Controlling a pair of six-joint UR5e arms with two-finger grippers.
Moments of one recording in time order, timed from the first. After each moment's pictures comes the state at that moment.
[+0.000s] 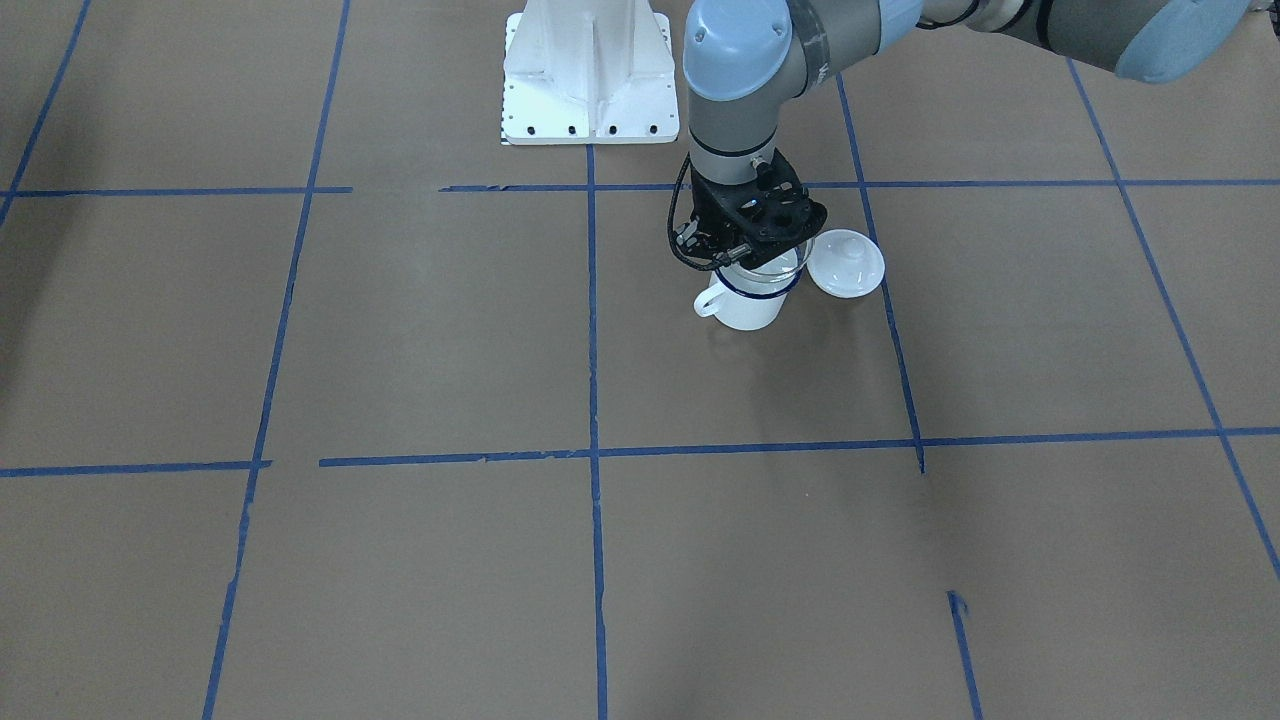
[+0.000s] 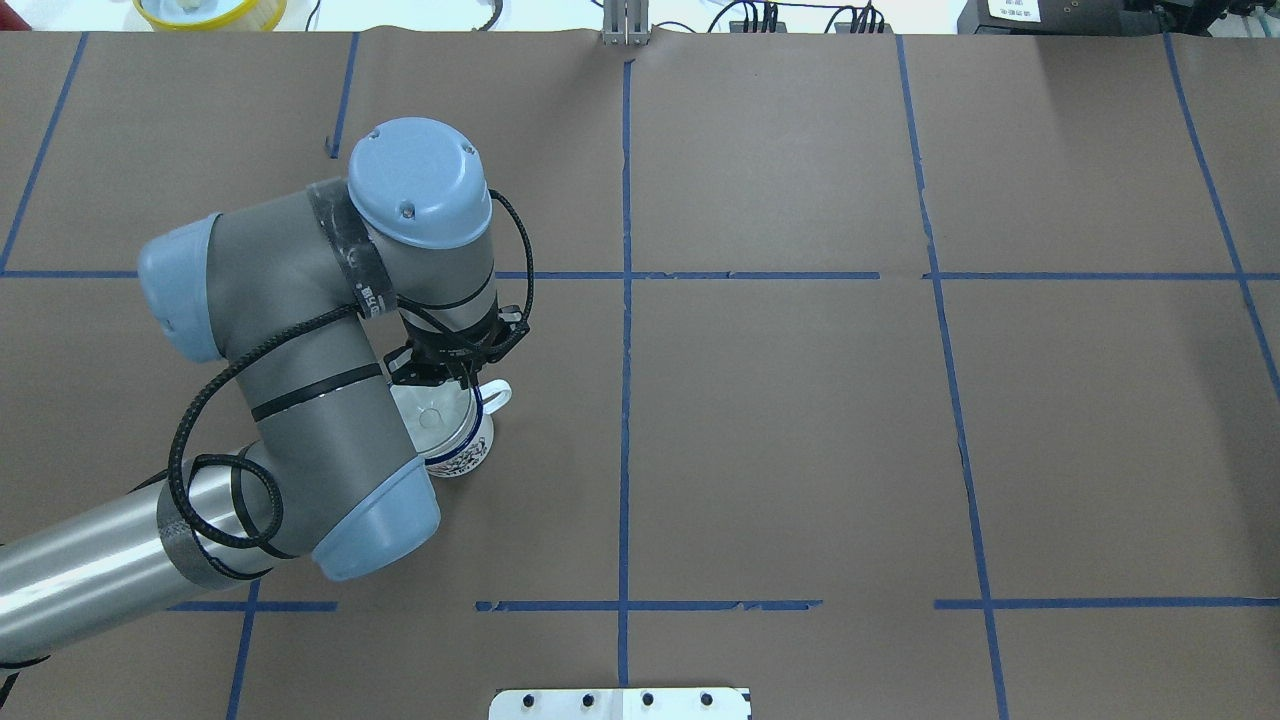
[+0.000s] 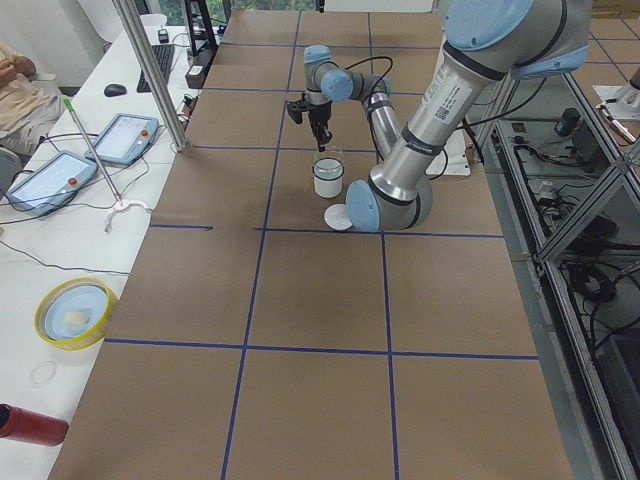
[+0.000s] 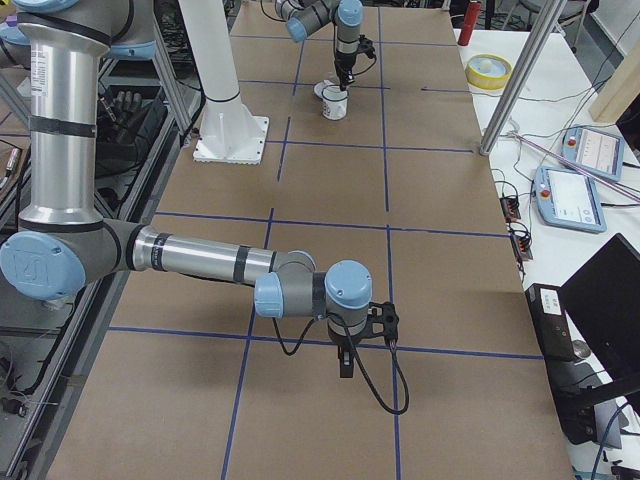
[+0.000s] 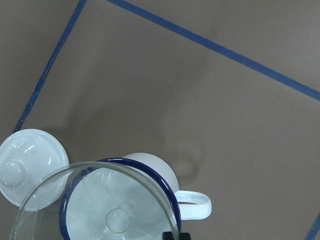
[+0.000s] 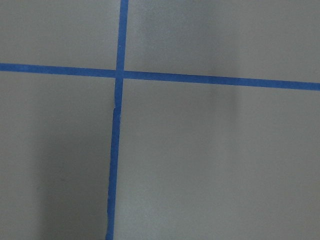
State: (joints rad) left arm -0.58 -2.28 -1.82 -1.19 -1.95 -1.56; right arm 1.56 -1.68 1.56 -1.39 2.29 0.01
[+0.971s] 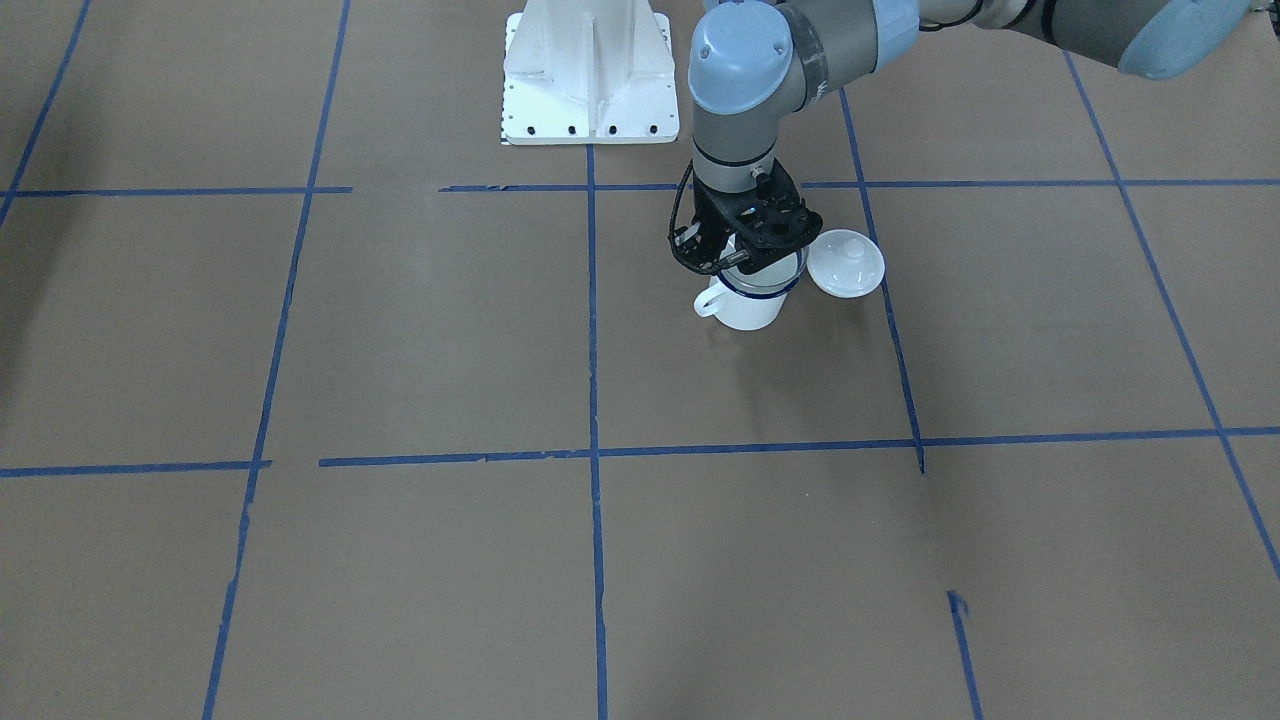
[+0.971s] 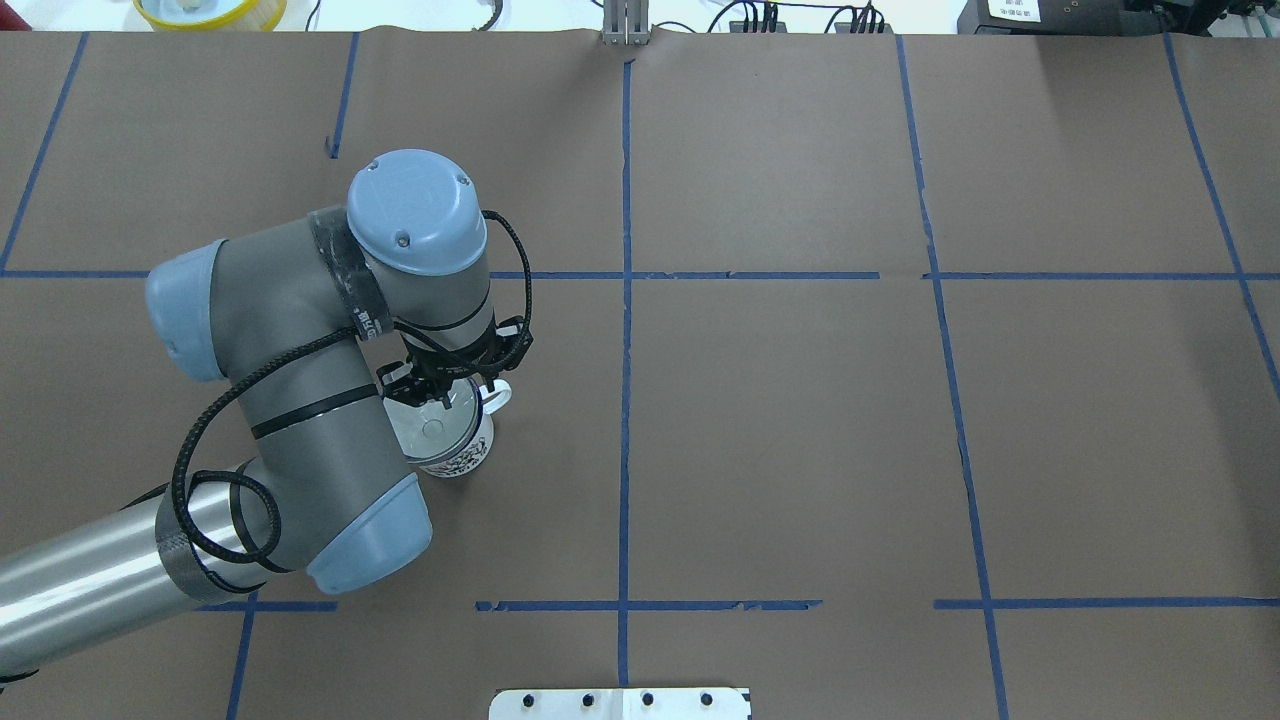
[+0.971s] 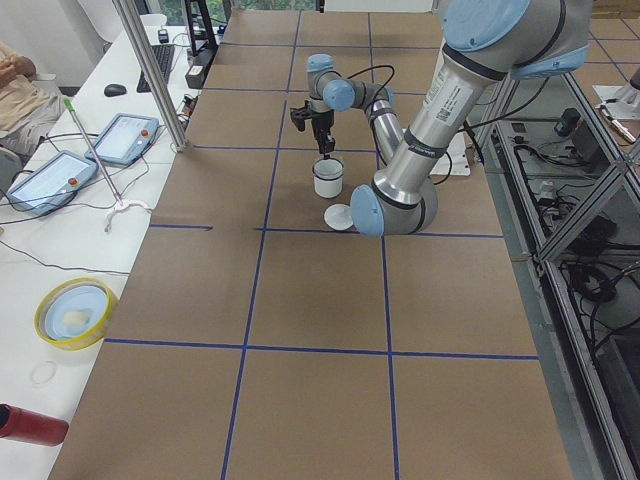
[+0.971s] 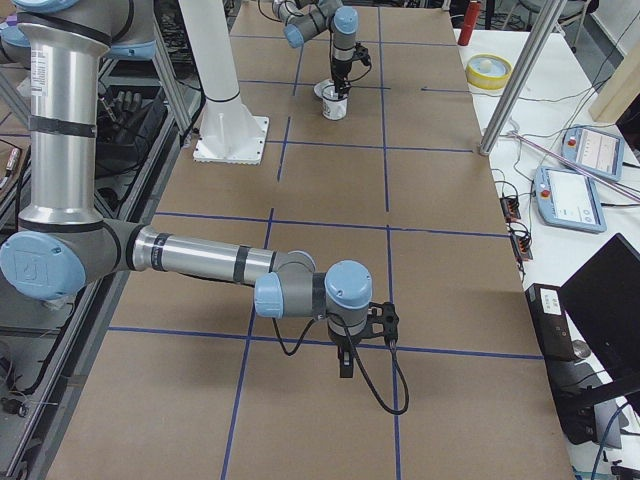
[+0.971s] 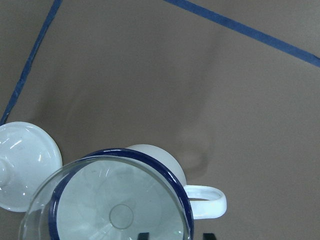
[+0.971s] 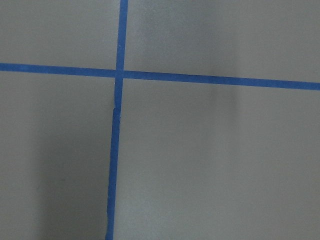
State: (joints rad) left arm -0.57 -2.25 -1.81 -1.24 -1.94 -1.56; right arm 1.56 -1.68 1.56 -1.39 2.29 0.01
